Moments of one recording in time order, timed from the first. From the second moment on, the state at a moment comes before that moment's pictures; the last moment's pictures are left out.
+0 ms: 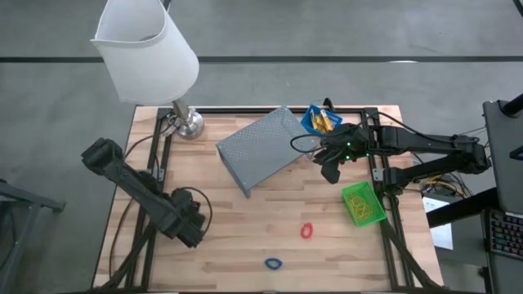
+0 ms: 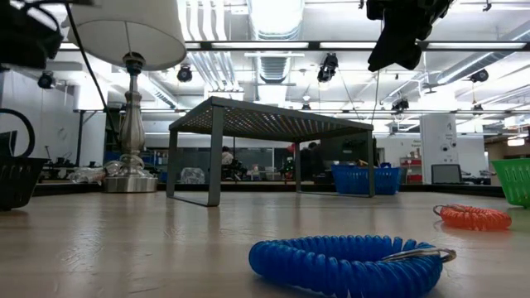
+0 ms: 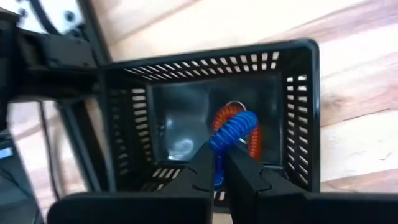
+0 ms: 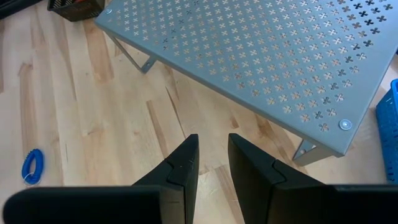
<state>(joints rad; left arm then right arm) -0.70 1.54 1.02 -1.37 -0.07 -1.91 -0.13 1.07 1.00 -0.75 0.00 0.34</state>
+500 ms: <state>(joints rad) -0.70 1.54 0.88 -1.16 -0.01 -1.89 -0.13 1.07 1.00 -0.75 0.00 0.34</state>
